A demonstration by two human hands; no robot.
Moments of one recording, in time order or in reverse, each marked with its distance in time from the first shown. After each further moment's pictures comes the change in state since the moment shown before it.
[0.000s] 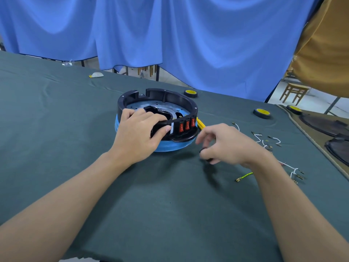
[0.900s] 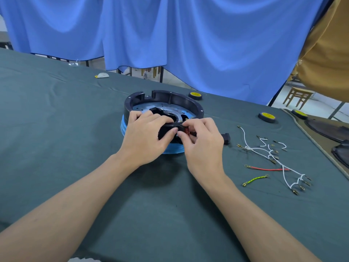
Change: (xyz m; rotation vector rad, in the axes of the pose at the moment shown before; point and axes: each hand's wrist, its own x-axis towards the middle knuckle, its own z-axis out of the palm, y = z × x) left_hand 0.000 0.003 -0.001 -0.020 0.016 -0.024; right_hand 0.024 -0.032 0.082 0.164 0.878 -0.426
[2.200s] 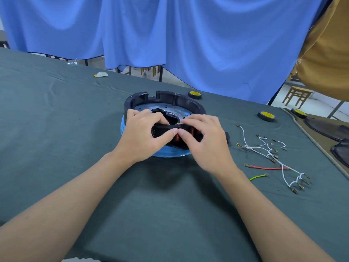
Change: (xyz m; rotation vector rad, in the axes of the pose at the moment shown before) left_hand 0.001 -0.004 -0.007 -0.256 -0.009 -0.070; right_hand 0.015 0.008 -0.021 -0.049 -0.258 0.063
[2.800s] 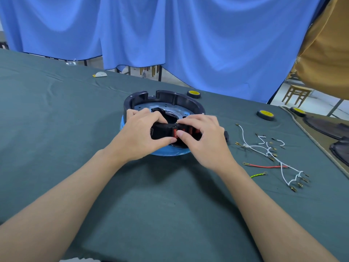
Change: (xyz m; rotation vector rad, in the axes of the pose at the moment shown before) left_hand 0.001 -0.012 -0.004 0.052 -0.131 0.028; right_hand 0.003 0.005 -0.001 -0.033 -0.071 0.020
